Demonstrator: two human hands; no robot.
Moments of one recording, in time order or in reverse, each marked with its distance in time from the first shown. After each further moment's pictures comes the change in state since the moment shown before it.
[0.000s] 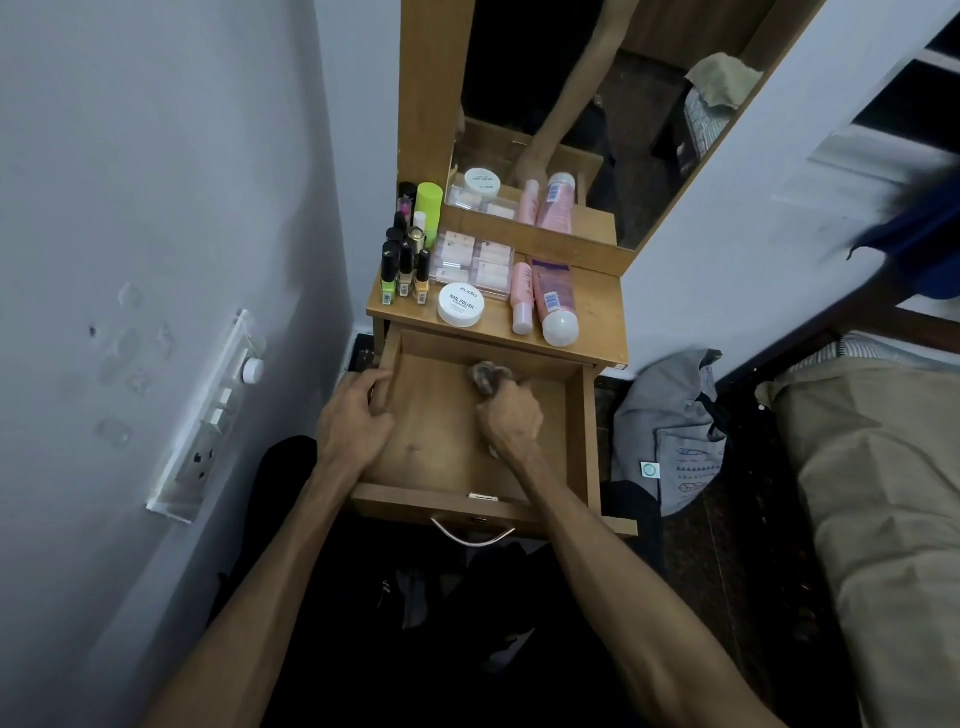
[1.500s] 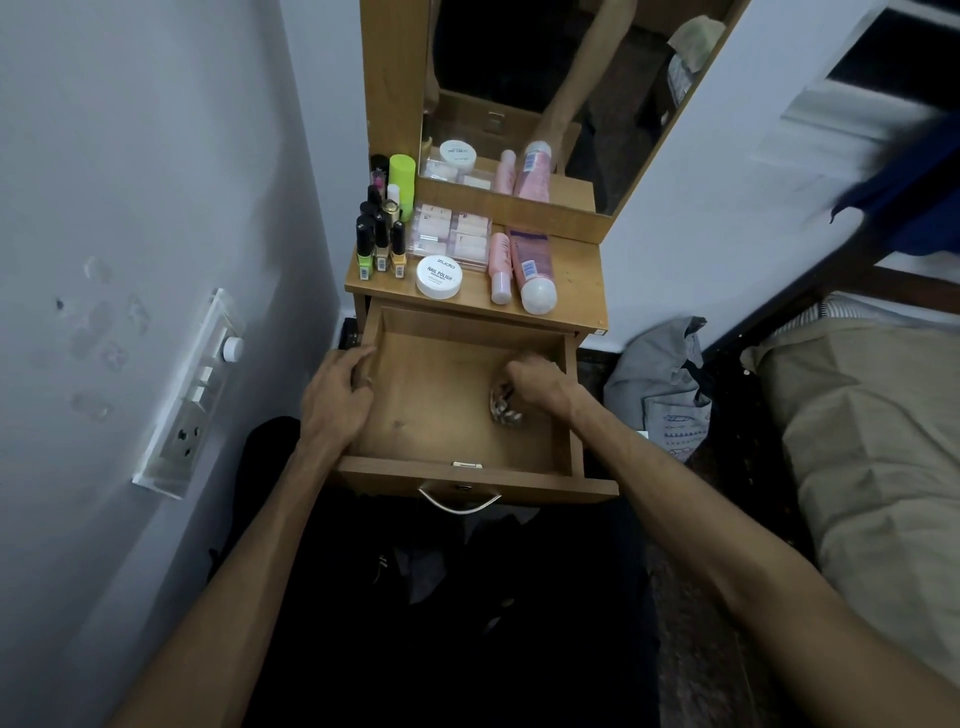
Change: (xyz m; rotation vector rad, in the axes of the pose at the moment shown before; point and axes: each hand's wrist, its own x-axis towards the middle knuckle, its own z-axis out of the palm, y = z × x) left_hand -0.001 -0.007 0.005 0.001 -0.019 0.044; right_hand 0.013 0.054 -0.054 -0.546 -0.295 -0.487
